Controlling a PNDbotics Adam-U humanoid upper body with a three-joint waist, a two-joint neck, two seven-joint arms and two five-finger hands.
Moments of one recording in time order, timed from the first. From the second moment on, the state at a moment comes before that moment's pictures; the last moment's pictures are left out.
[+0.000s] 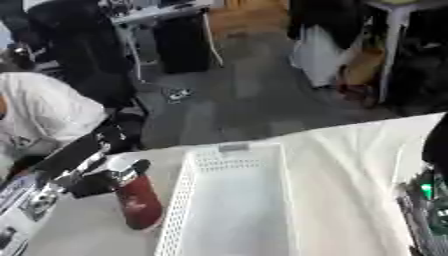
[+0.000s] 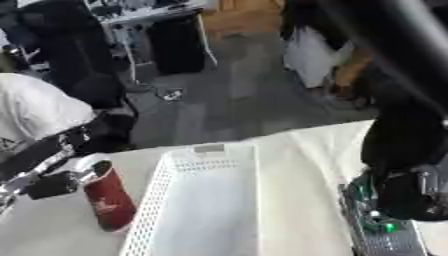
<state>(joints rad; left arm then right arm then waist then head) -0.78 0.64 -0.32 -1.20 -0.57 -0.25 -0.02 -0.64 -0.23 0.07 -1.99 0.40 -0.65 -0.55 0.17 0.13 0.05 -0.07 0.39</state>
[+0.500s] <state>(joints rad) -0.78 0.62 -0.32 -1.16 -0.56 -0.25 -0.02 -0.64 -0.23 0.07 -1.99 0.40 -0.65 -0.54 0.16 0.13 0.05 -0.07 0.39</state>
